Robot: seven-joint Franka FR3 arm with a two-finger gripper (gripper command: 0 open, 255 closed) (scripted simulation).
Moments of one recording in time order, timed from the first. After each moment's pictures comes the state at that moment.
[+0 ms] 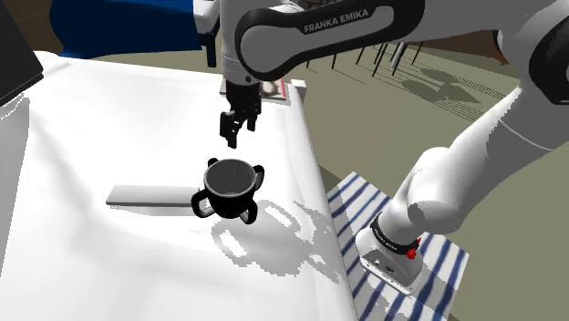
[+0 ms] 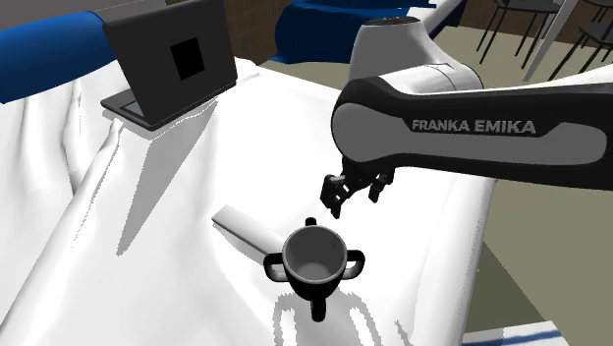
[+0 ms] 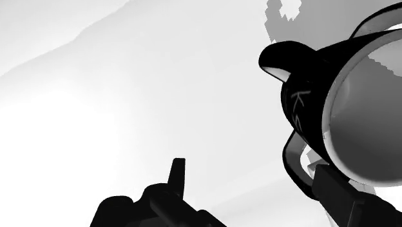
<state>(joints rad) 0.23 -0.15 0.25 -2.17 0.09 1.98 0.07</state>
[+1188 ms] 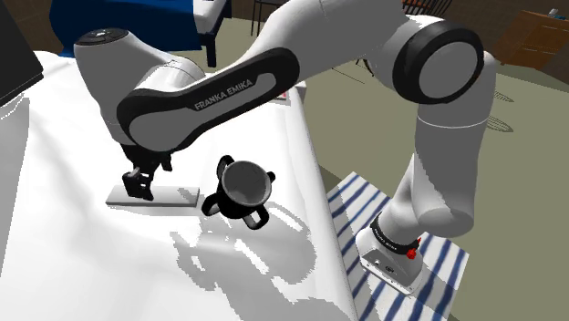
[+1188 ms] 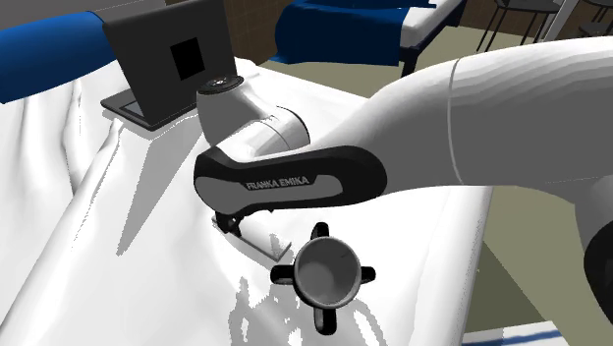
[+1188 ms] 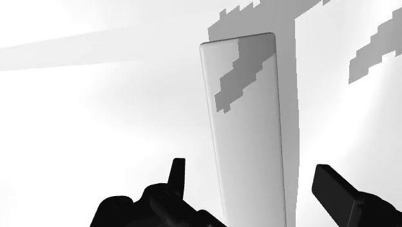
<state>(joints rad) 0.44 0.43 0.37 -1.66 -0.19 2.06 0.20</state>
